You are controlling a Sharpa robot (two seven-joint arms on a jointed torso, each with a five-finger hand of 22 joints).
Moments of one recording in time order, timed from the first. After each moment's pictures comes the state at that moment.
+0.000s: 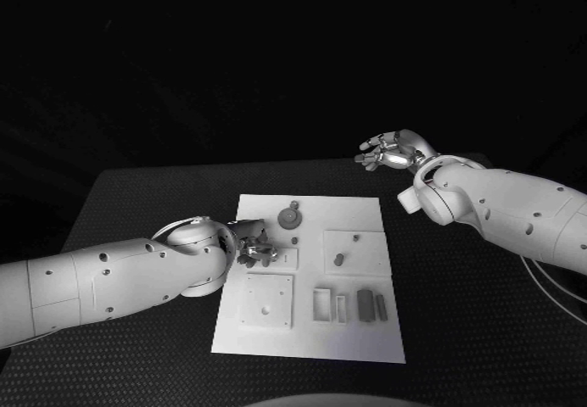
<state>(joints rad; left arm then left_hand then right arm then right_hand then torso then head) 1.24 -0.72 -0.23 1.50 -1.28 -0.15 -0.41 0.60 0.07 0.88 -0.28 0.13 1.18 0.04 0.35 0.62 1.46 -0.09 0.85 0.68 1.18 -0.16 1.31 0.62 0.05 0.95 -0.14 1.00 1.31 1.28 -0.65 -0.06 1.07 -0.64 -0.36 0.16 1.01 -0.16 0.53 -0.23 0.29 0.74 0.19 0.30 0.43 0.92 0.09 0.63 0.13 0.94 0.10 0.45 0.64 0.24 0.70 0.20 0.39 1.03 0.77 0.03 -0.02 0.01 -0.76</state>
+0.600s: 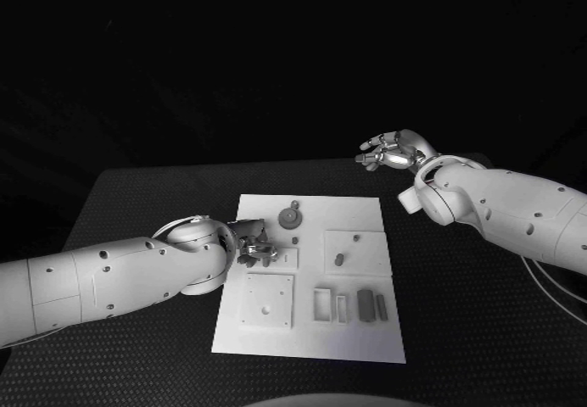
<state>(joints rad) 1.23 -0.72 -0.22 1.49 -1.25 -0.14 -0.41 0.60 0.07 0.88 -0.28 0.15 1.18 0.04 0.35 0.62 1.46 -0.09 0.86 0.68 1.18 -0.16 1.31 0.62 0.05 0.95 -0.14 1.01 1.31 1.28 -0.65 -0.06 1.07 -0.64 -0.36 0.16 1.01 -0.16 0.53 -0.23 0.29 0.74 0.19 0.30 0.43 0.92 0.09 0.63 0.12 0.94 0.10 0.45 0.64 0.24 0.70 0.20 0.39 1.03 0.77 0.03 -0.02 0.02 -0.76</state>
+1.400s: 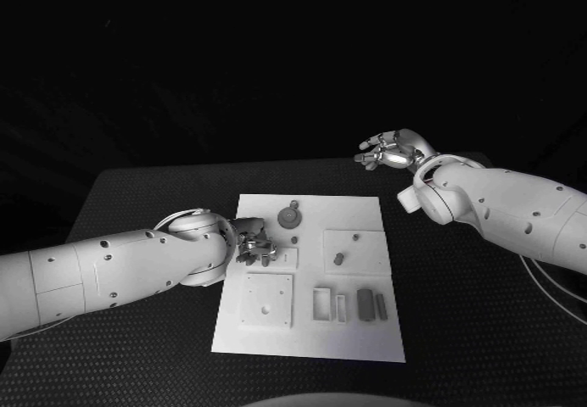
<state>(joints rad) 1.26 -0.70 -0.22 1.46 -1.18 -0.06 -0.42 0.60 0.07 0.88 -0.28 0.17 1.19 0.04 0.35 0.62 1.46 -0.09 0.86 0.68 1.18 -0.15 1.32 0.61 0.05 0.95 -0.14 1.01 1.31 1.28 -0.64 -0.06 1.07 -0.64 -0.36 0.16 1.01 -0.16 0.52 -0.24 0.29 0.74 0.19 0.30 0.43 0.92 0.09 0.63 0.12 0.94 0.10 0.45 0.64 0.24 0.70 0.20 0.39 1.03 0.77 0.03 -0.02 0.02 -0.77</state>
